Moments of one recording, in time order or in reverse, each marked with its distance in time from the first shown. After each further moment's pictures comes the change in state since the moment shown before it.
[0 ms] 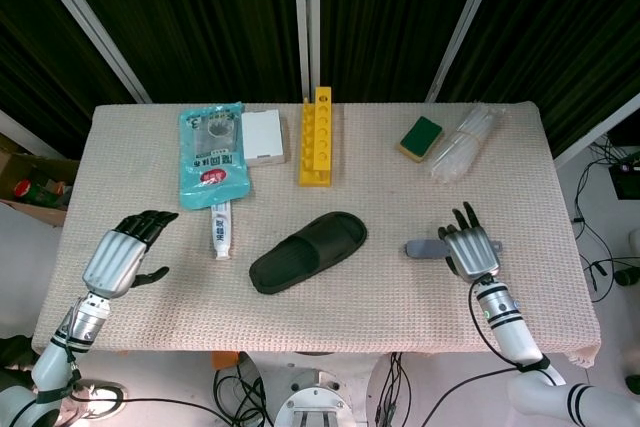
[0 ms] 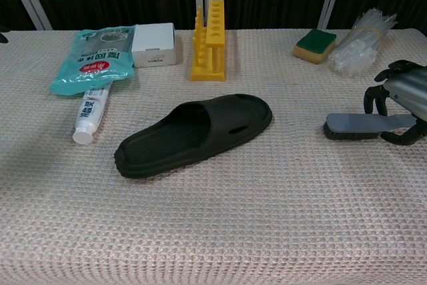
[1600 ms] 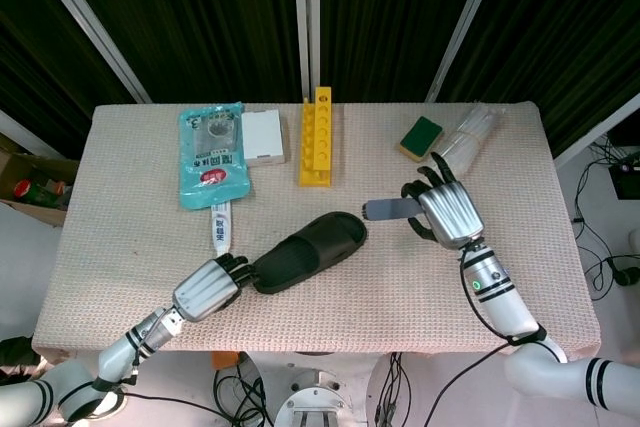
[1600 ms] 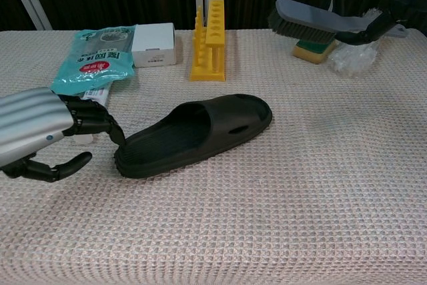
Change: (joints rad) left arm -0.170 -0.195 0.093 0.088 0.234 -0.186 0.134; right arm 0.154 0.224 0.180 -0.415 0.046 -0.026 0.042
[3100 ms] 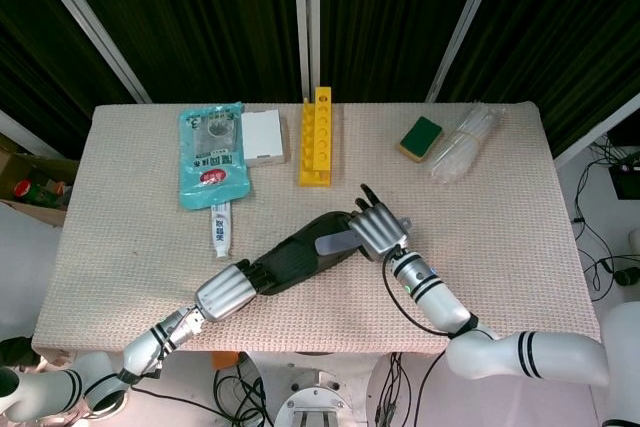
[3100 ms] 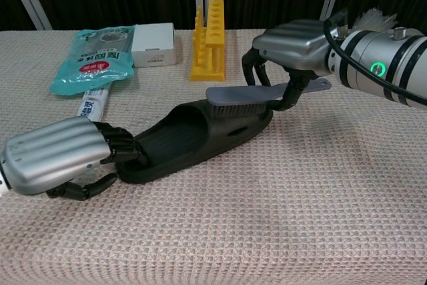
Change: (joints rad) left arm -0.061 -0.111 0.047 0.106 -0.079 -0.097 0.066; right arm 0.275 -0.190 -0.084 0.033 0.360 -0.151 -0.350
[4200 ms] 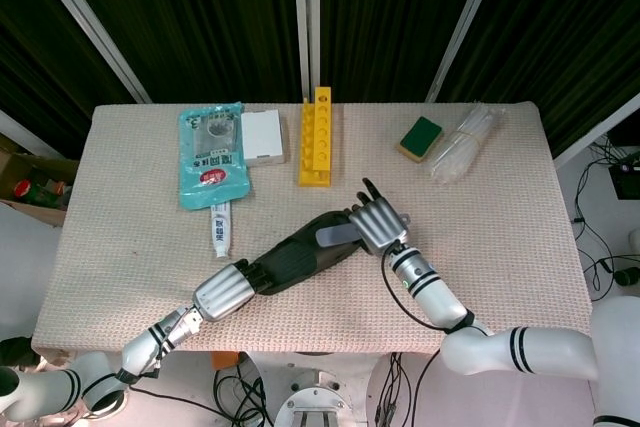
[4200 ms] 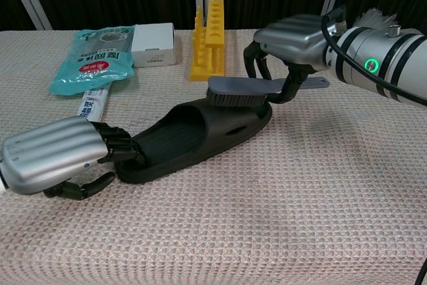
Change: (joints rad) left arm -0.007 0.004 0.012 0.001 -0.014 0.007 -0.010; right arm 0.039 -0.029 -0.025 0.044 0.015 0.046 0.038
